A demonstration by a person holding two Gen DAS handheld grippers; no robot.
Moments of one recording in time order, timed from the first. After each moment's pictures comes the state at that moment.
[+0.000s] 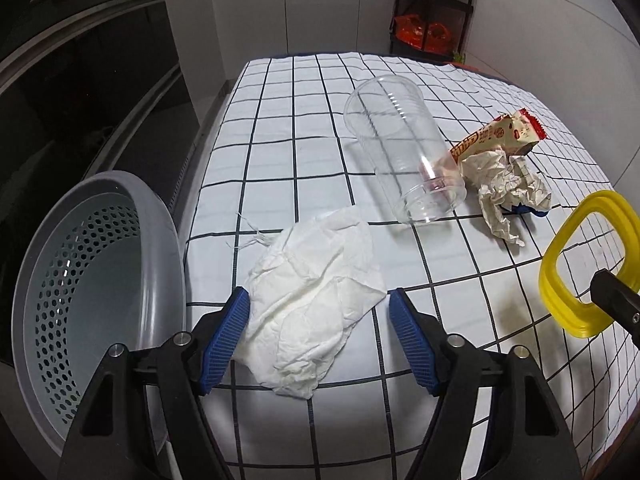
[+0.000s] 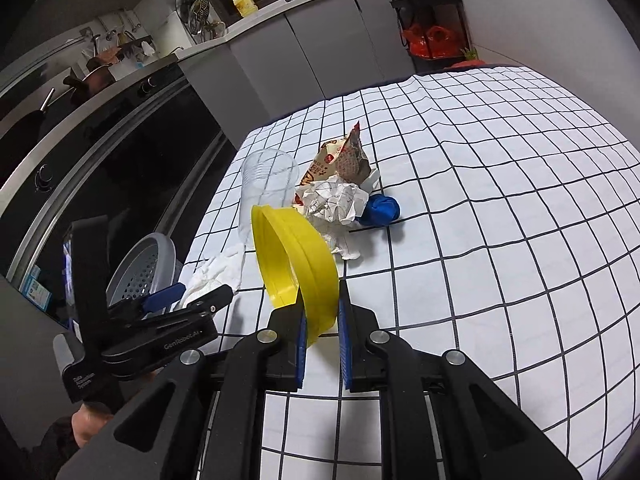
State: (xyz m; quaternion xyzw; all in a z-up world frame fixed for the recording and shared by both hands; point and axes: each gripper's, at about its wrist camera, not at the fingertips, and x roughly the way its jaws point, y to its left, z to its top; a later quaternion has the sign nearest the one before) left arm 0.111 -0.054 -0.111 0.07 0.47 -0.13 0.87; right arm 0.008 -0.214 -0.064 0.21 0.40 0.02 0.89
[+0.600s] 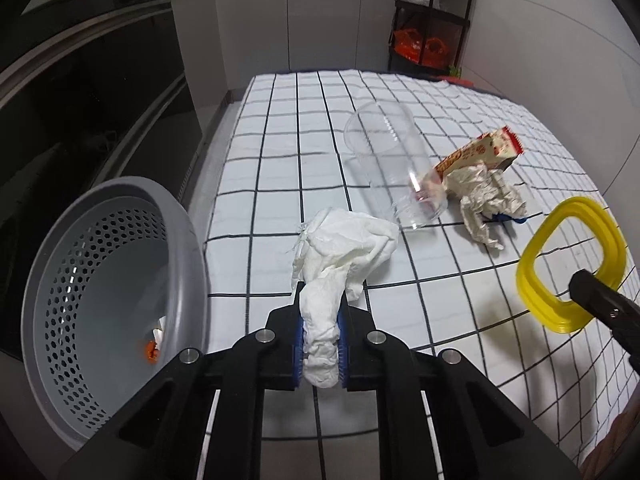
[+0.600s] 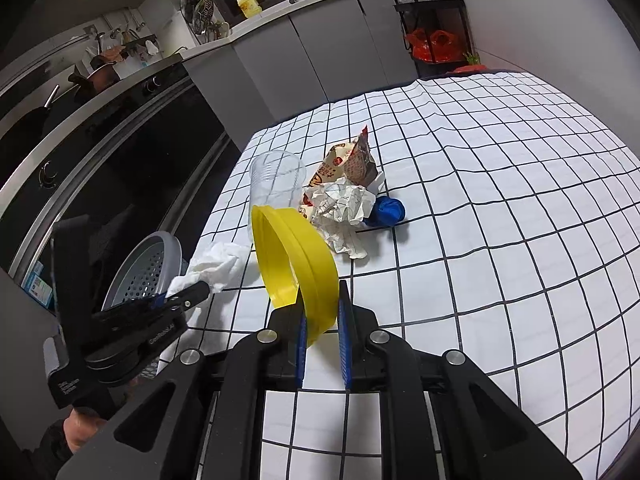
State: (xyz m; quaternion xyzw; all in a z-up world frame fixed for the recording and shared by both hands) left arm 0.086 -0.040 -0.081 0.06 0.45 -0.14 0.88; right arm 0.003 -0.207 -0.055 0.20 0.39 0.02 0.90
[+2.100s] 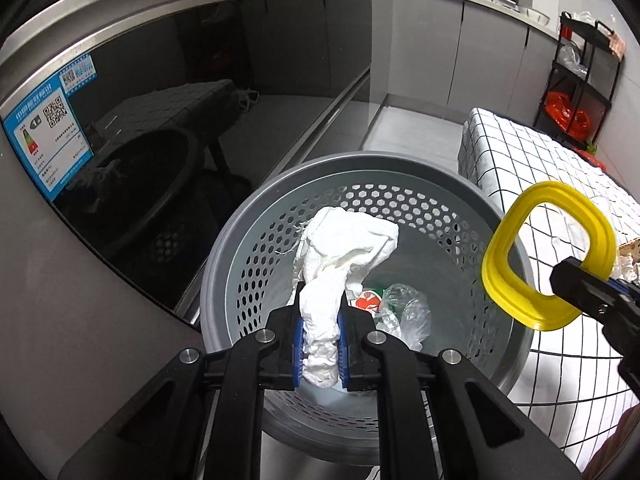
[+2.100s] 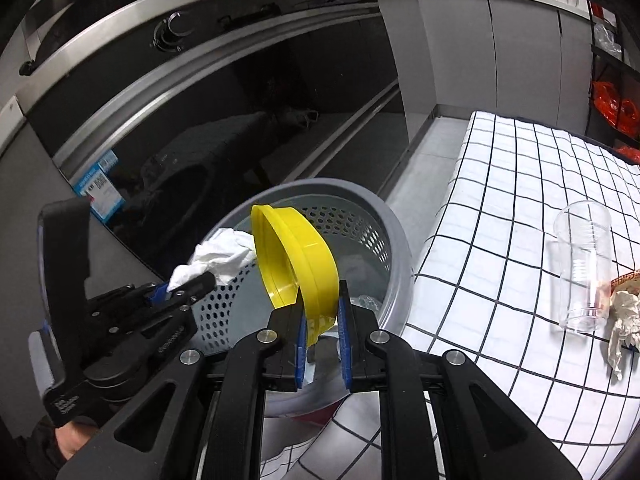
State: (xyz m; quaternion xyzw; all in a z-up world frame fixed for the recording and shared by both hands) left arm 0.088 0.159 -0.063 -0.01 0.44 0.10 0.89; right arm 0.110 0.022 -0.037 0.06 0.43 0.25 0.86
